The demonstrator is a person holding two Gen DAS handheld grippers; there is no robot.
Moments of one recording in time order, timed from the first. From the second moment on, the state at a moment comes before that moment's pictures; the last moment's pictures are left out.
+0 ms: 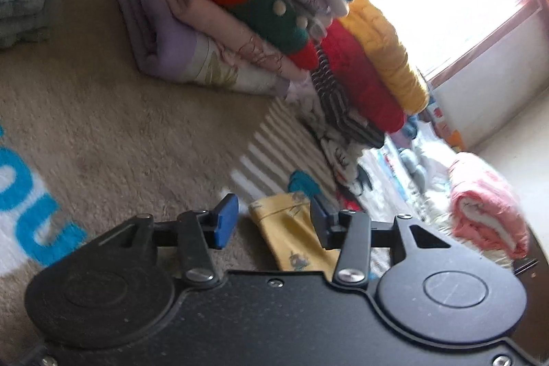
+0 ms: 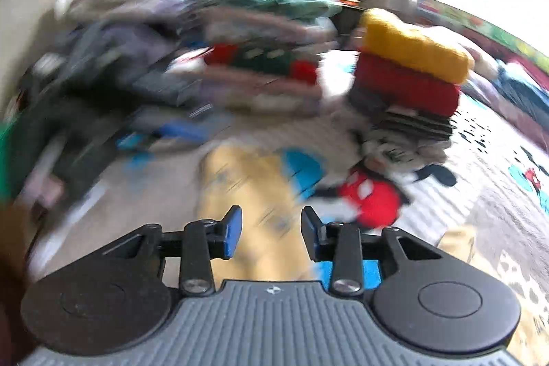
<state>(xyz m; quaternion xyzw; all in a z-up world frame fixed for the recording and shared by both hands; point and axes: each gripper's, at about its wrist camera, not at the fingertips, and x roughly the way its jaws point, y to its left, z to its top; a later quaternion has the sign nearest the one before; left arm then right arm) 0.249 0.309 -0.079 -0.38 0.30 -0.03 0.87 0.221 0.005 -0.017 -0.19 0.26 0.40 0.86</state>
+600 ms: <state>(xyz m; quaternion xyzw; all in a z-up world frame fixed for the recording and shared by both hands) 0.260 0.287 -0.085 -0.31 0.31 0.01 0.90 0.159 0.043 -0.064 -0.27 0.27 0.39 0.84</state>
